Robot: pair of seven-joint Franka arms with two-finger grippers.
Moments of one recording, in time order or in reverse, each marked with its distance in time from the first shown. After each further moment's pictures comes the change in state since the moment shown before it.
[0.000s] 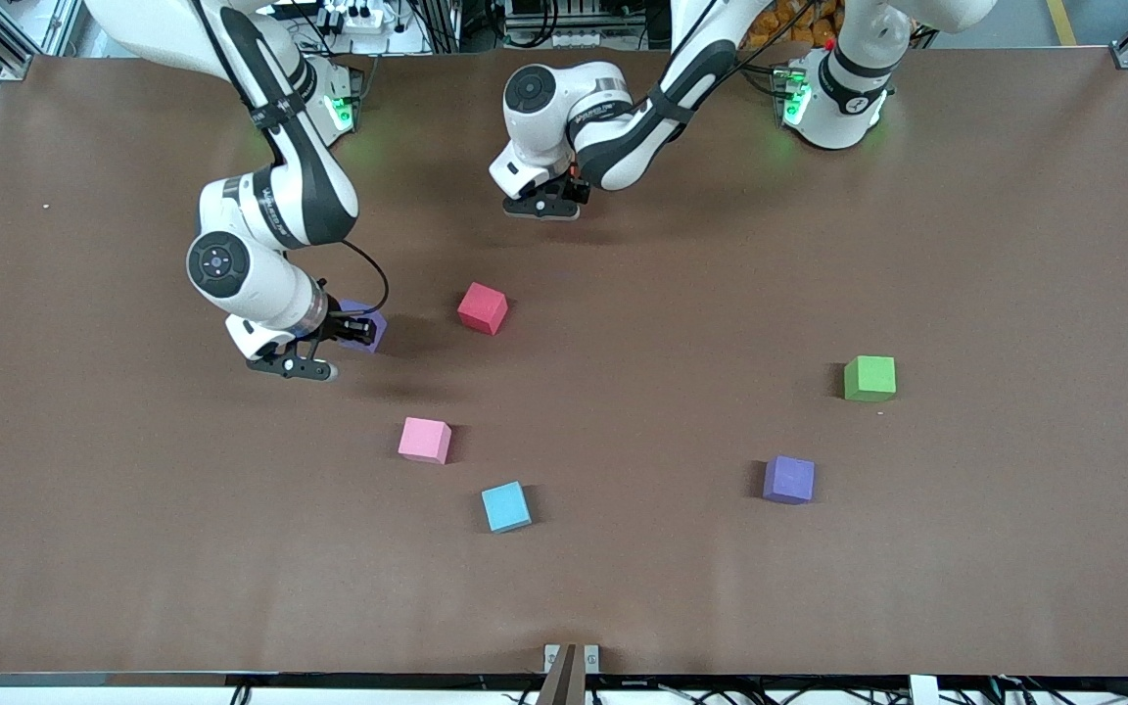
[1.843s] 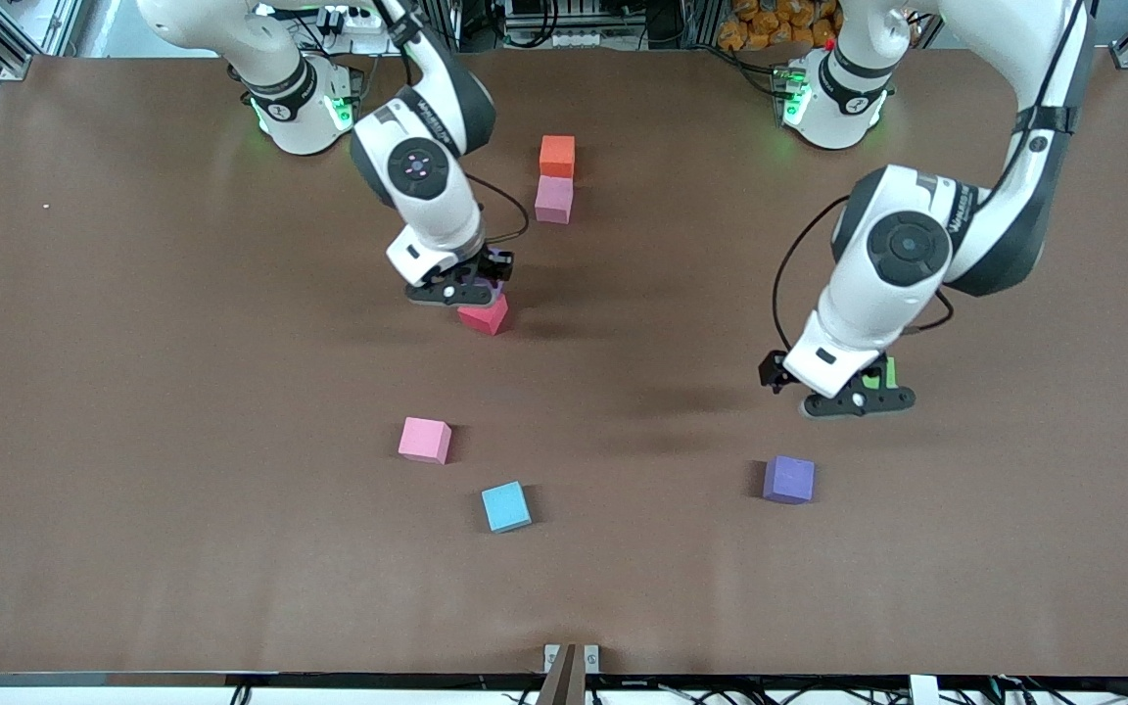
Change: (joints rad) left arm 0.498 -0.241 0.370 0.157 -0.057 -0.191 0.820; right arm 0.443 0.040 -0.002 0.088 0.002 0.019 0.372
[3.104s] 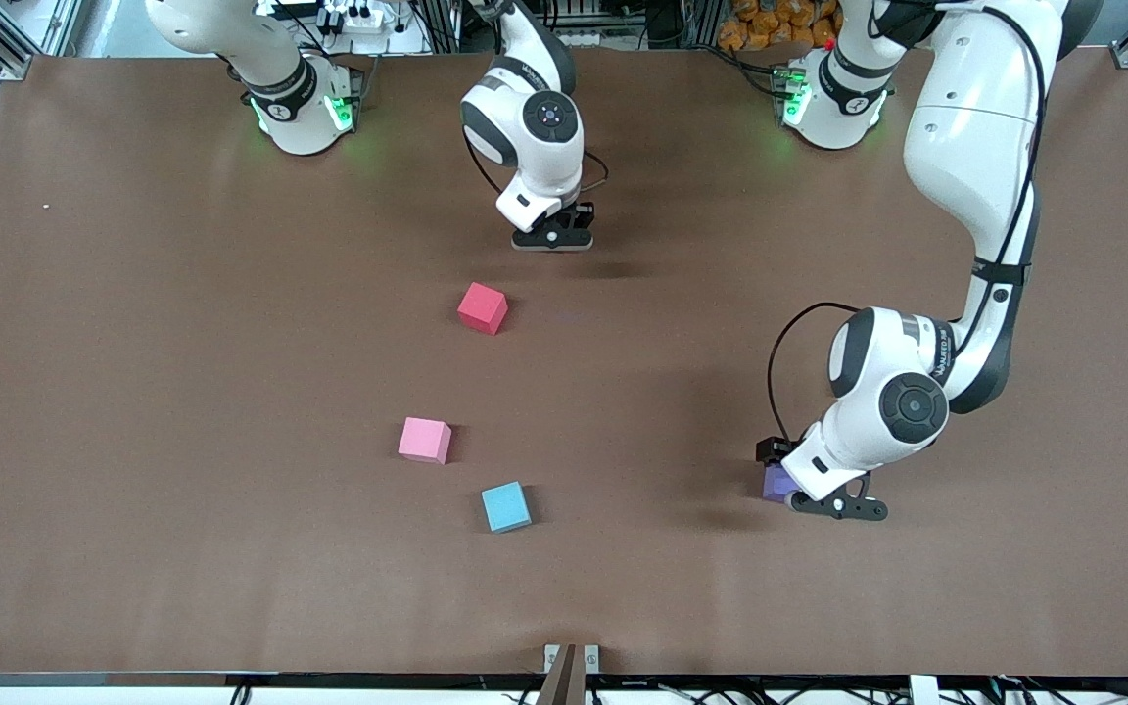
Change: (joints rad) left arm 0.007 0.413 0.071 0.347 -0.158 0.049 0.272; right arm 0.228 0.150 0.054 0.065 0.000 0.049 0.161
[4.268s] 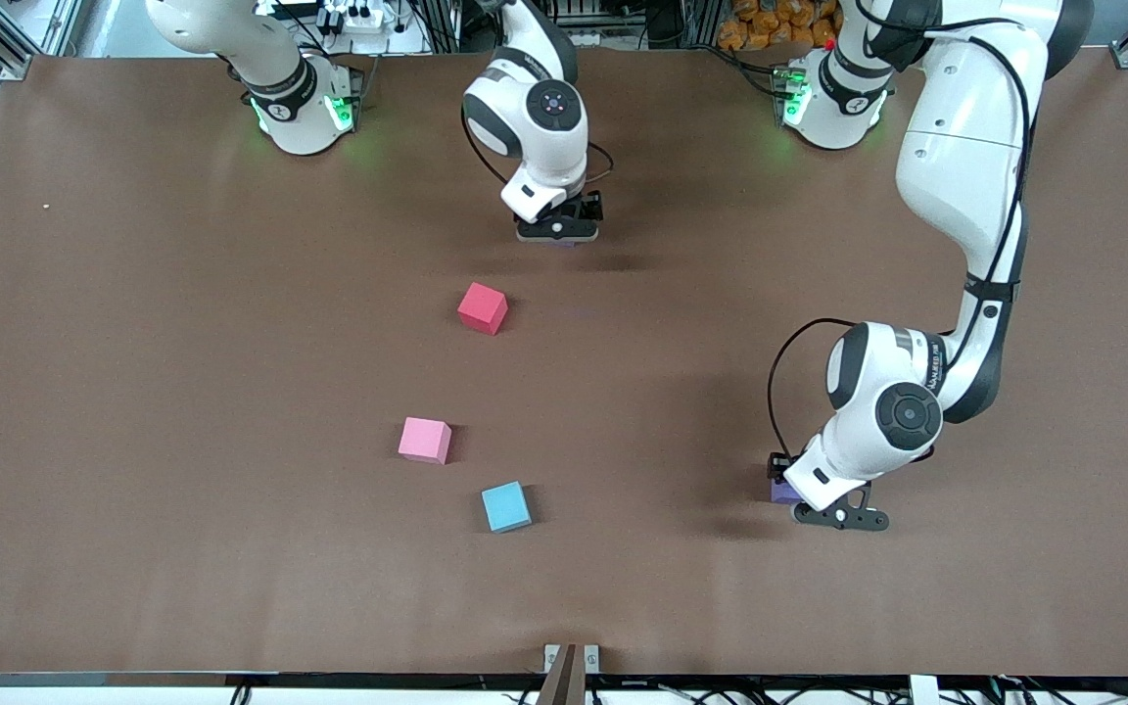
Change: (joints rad) left arm -0.008 0.052 0.023 0.019 0.000 0.071 0.006; right arm -0.031 -0.056 0.004 -0.025 0.000 0.016 0.031
